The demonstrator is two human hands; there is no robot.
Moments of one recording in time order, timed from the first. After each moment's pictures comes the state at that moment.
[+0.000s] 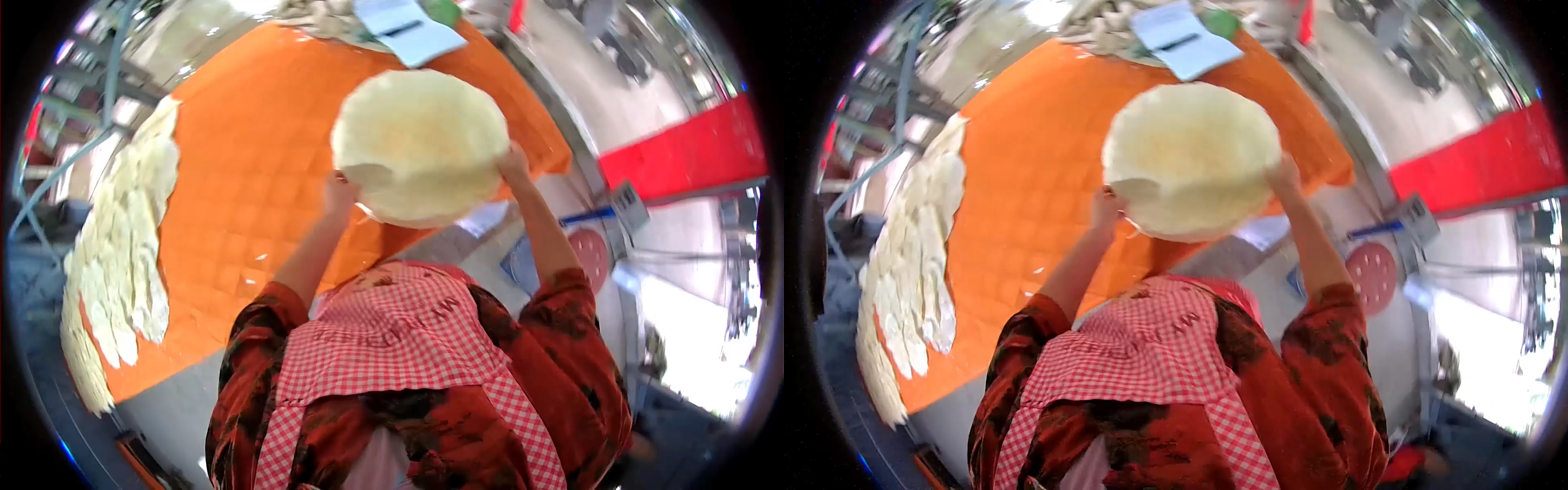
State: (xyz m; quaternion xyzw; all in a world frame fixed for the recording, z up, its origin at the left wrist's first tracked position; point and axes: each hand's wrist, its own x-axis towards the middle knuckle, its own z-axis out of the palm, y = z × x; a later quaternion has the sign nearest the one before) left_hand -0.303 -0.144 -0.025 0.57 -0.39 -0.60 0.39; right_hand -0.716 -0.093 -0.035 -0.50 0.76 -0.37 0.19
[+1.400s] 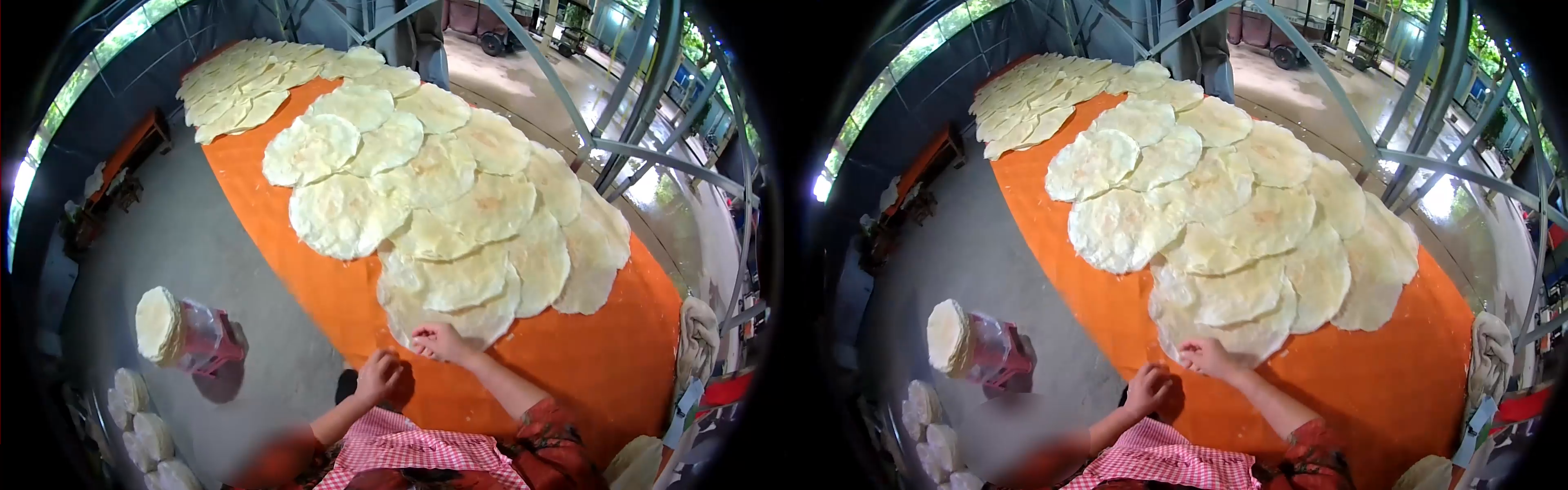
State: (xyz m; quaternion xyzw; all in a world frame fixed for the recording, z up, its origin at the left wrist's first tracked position) left_hand 0.456 0.156 -0.040 0.81 -0.40 -0.08 0.42; right_hand 0.412 -0.069 0.011 -0.70 0.17 0.12 0.69
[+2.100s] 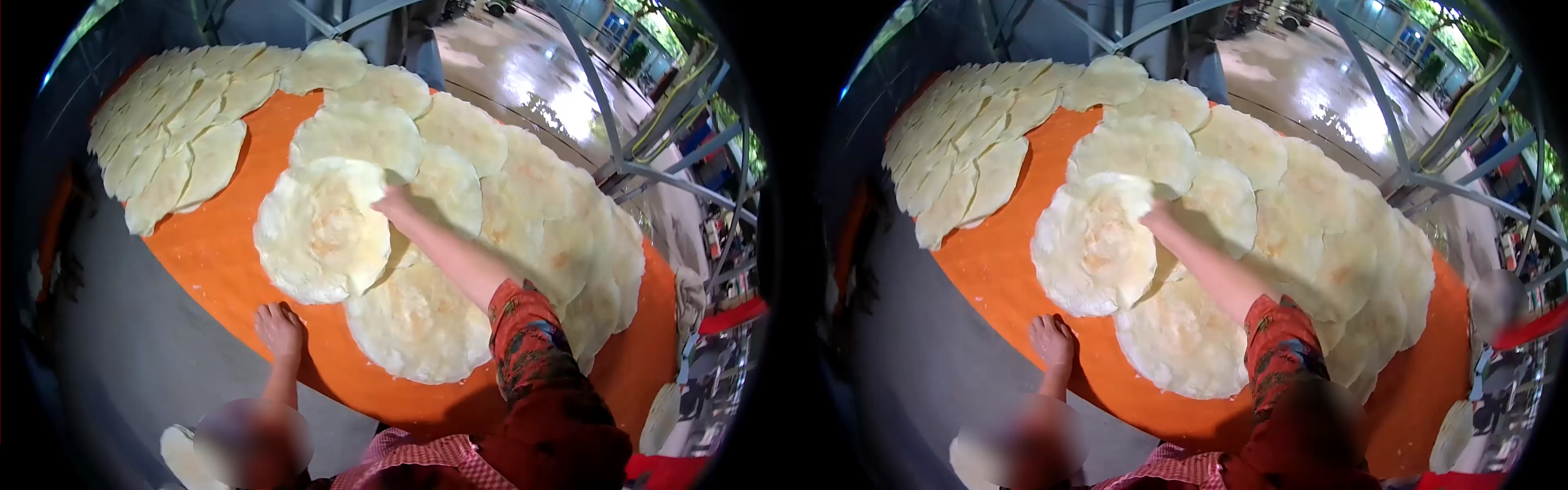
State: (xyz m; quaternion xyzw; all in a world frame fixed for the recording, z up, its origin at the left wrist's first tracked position) left_hand 1.100 0.202 -0.024 0.94 -0.24 0.15 0.18; right_hand 1.102 -0.166 -0.030 -0.70 0.32 -0.24 0.59
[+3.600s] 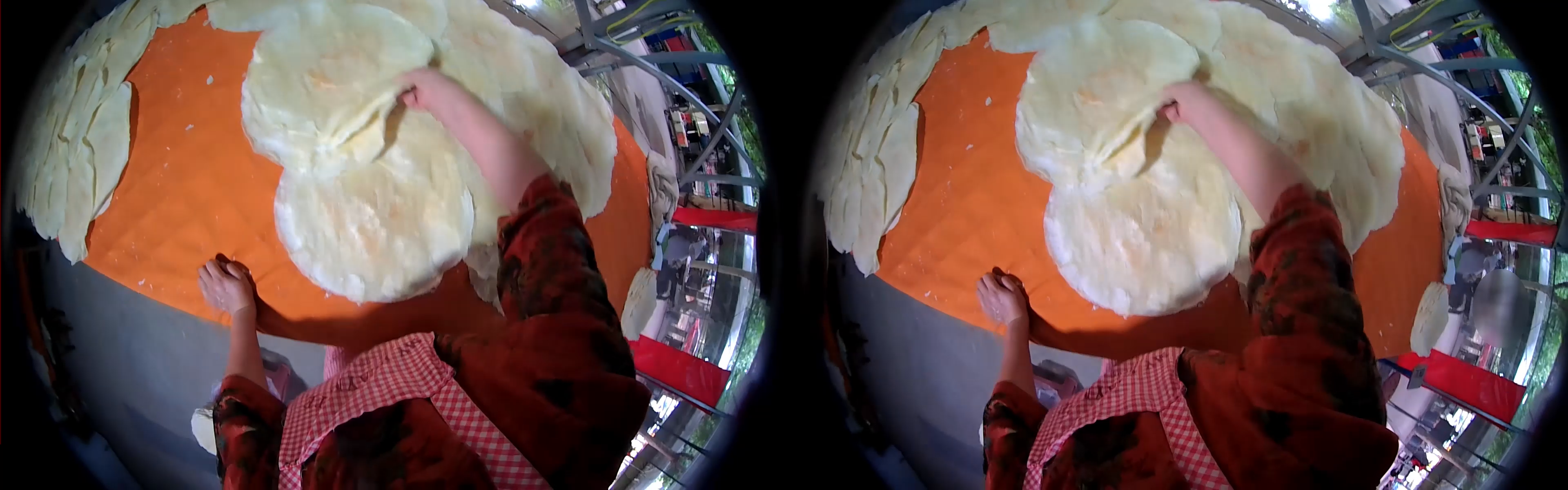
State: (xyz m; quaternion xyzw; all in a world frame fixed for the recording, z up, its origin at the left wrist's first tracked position) left_hand 1.120 0.197 -0.051 0.95 -0.26 0.13 0.09; right_hand 0.951 -0.321 -0.022 -0.35 0.55 -0.15 0.74
